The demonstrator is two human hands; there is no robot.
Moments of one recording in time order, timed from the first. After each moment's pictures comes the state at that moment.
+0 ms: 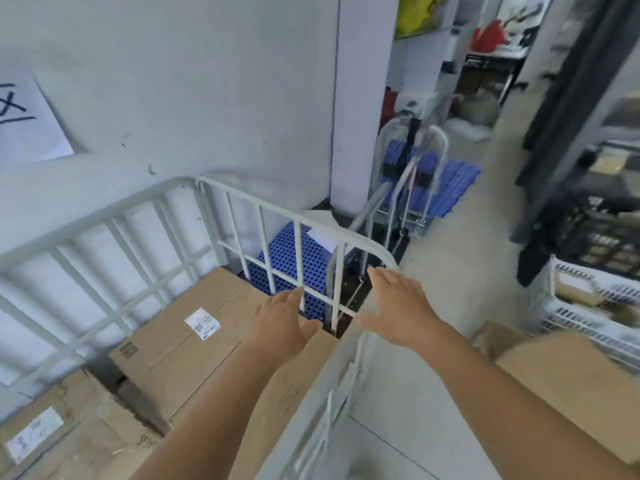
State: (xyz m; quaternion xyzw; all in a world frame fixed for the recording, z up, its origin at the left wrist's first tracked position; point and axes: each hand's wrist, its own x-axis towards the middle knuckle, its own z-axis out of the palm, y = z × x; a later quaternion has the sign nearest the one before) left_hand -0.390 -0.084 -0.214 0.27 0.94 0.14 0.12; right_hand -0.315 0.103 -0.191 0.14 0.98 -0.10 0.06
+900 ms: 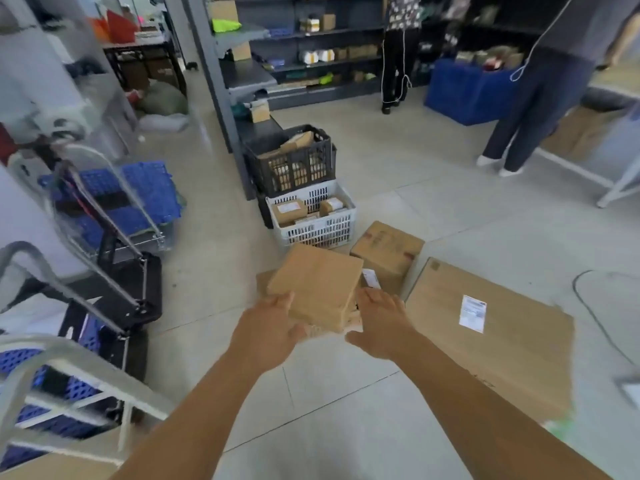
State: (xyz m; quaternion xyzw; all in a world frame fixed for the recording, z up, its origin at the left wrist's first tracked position) left_hand -0.069 0.245 -0.217 0.68 0.72 0.02 0.17; right_hand 0.129 0.295 -0.238 0.57 0.81 -0.15 0.04
